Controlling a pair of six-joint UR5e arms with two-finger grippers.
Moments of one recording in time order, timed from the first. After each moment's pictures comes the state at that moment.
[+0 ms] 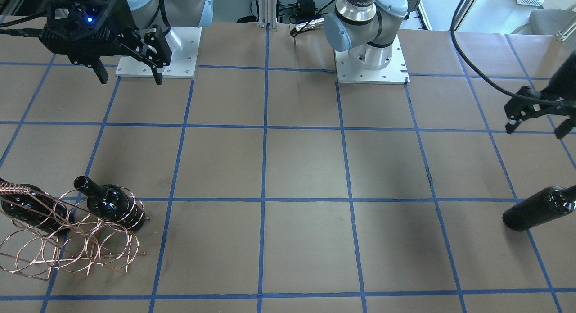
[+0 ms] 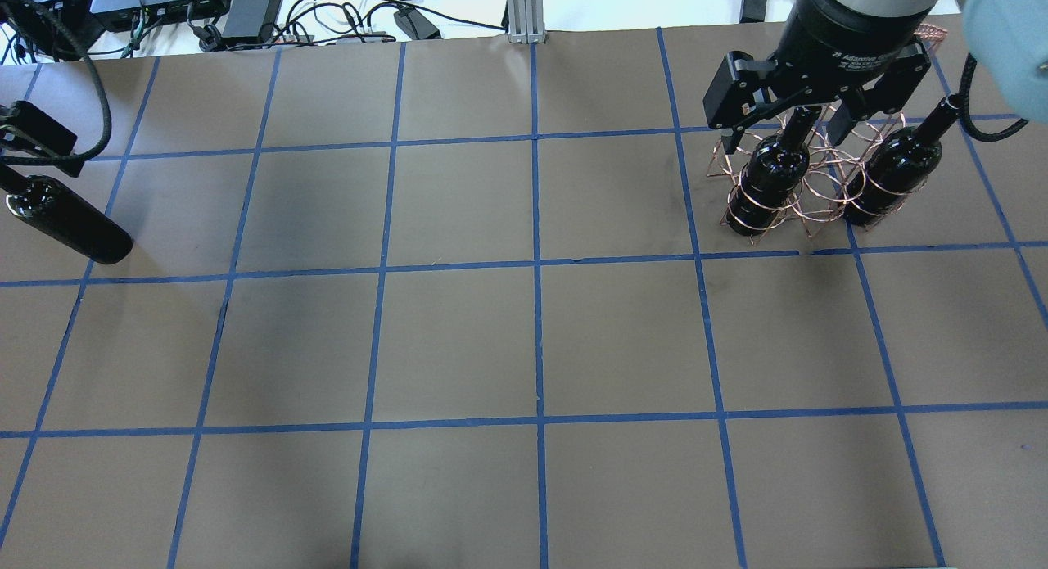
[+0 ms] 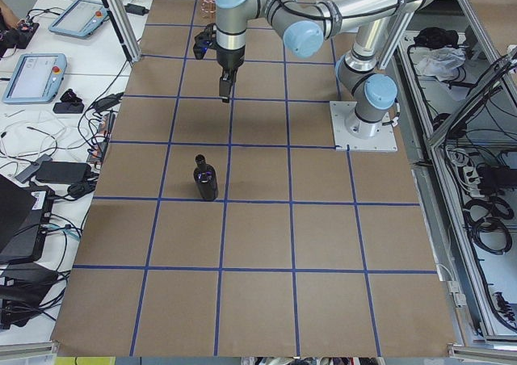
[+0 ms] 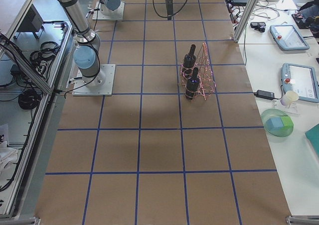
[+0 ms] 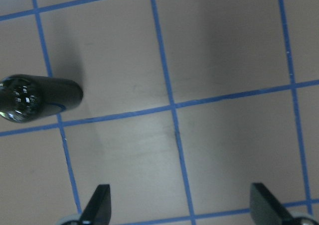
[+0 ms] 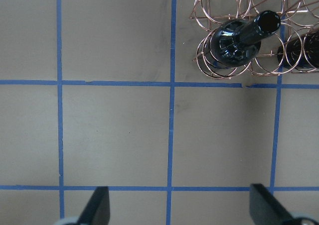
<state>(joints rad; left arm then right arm) -1.03 -1.64 -1.58 -1.33 1.59 0.71 1.61 -1.62 1.51 -1.52 -1.59 0.01</state>
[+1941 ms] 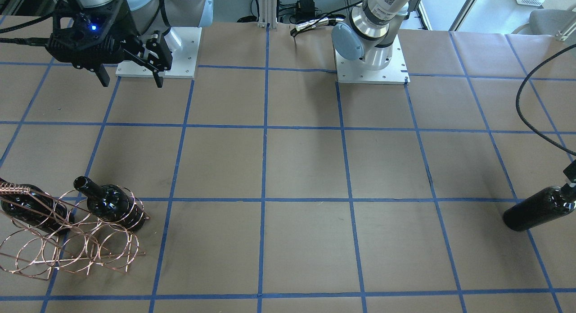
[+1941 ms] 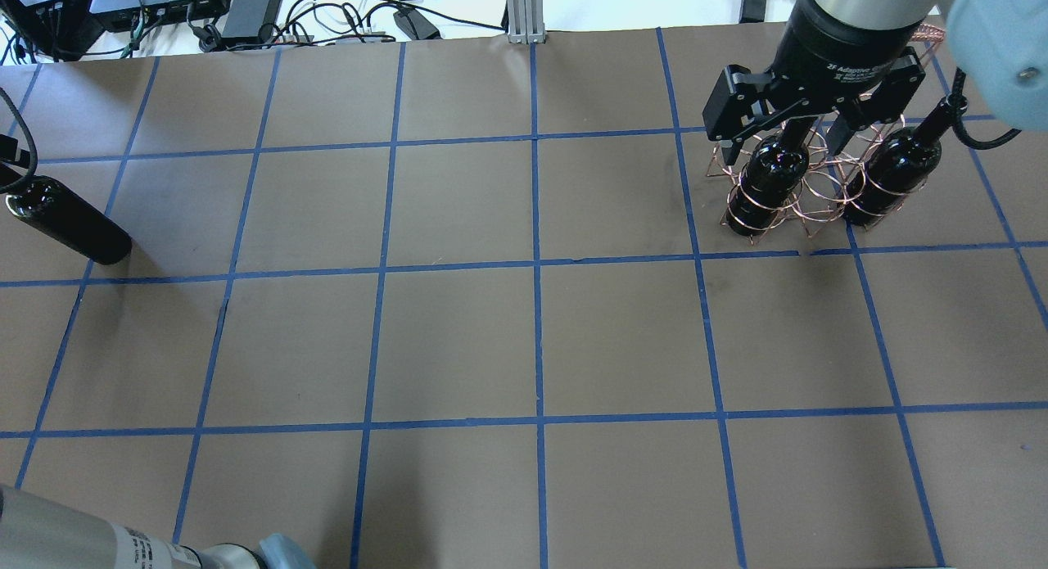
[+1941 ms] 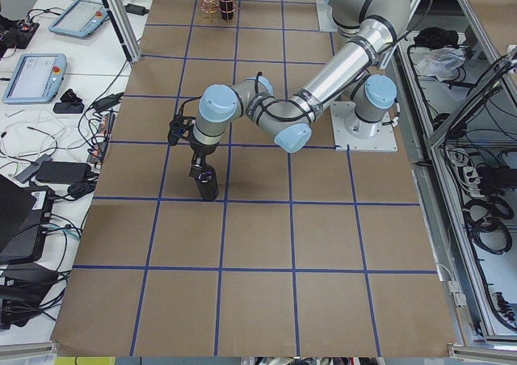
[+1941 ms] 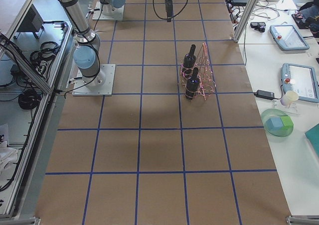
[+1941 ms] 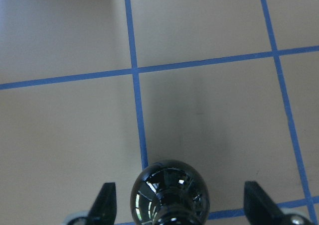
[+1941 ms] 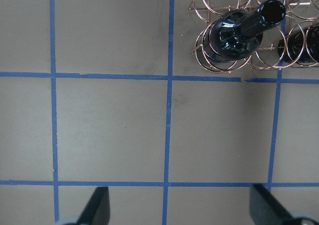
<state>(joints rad) -0.82 -1.91 -1.53 -1.05 1.32 0.84 1.61 -1.61 1.52 -1.51 -1.60 0.00</state>
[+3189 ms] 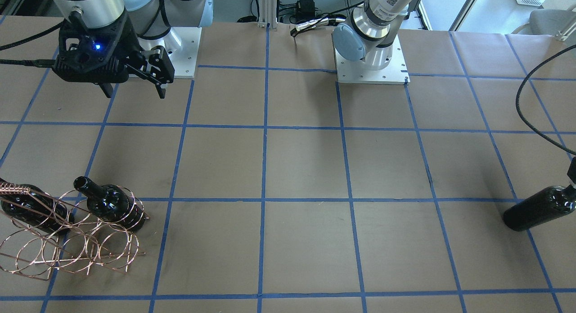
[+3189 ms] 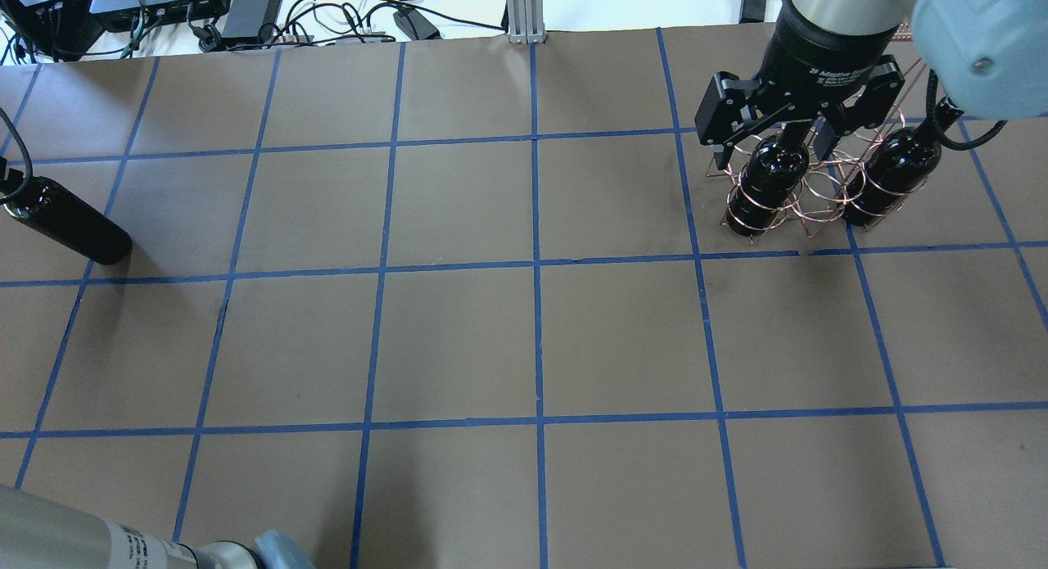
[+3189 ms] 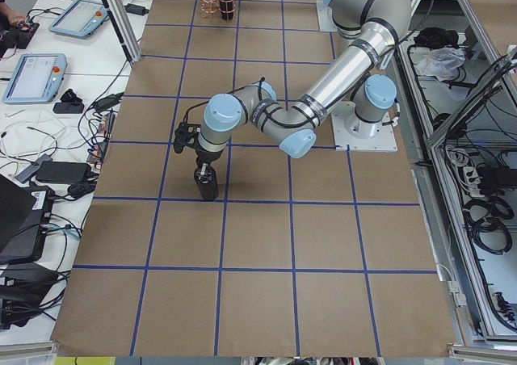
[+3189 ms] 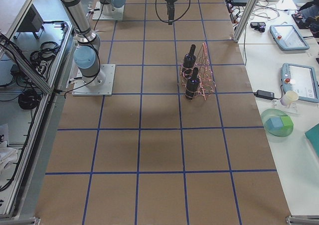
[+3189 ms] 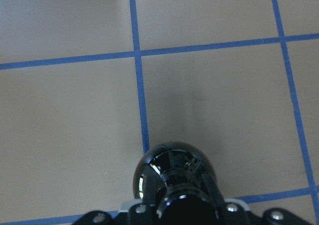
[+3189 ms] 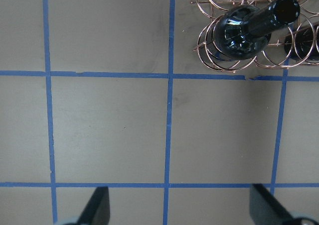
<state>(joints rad) -0.80 -1.91 -1.55 -1.06 1.32 0.85 1.61 -1.57 1.52 -1.52 -1.60 0.01</state>
